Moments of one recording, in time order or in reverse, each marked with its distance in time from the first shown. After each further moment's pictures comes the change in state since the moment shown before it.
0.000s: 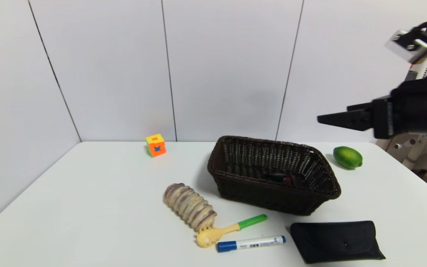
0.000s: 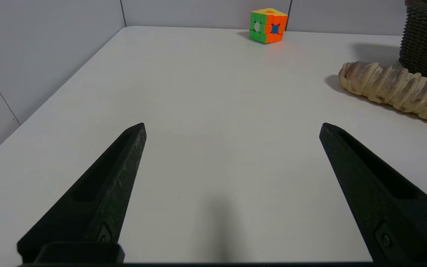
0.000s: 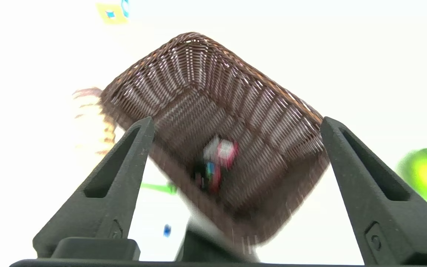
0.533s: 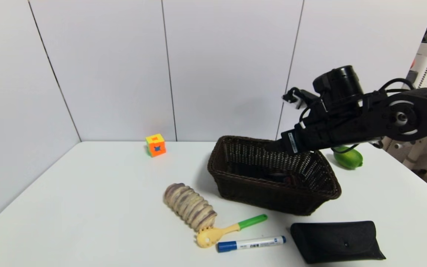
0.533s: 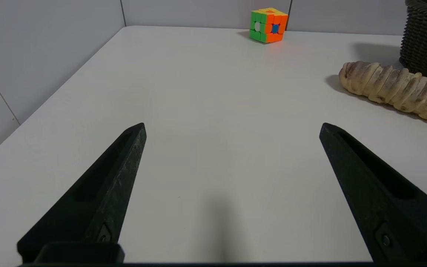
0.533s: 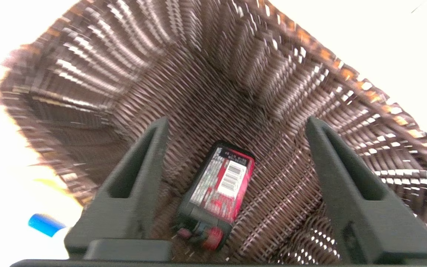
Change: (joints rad) left arm 0.000 0.000 0.000 0.000 0.000 0.000; right arm 0.098 0.493 -0.199 -0.021 -0.060 0.011
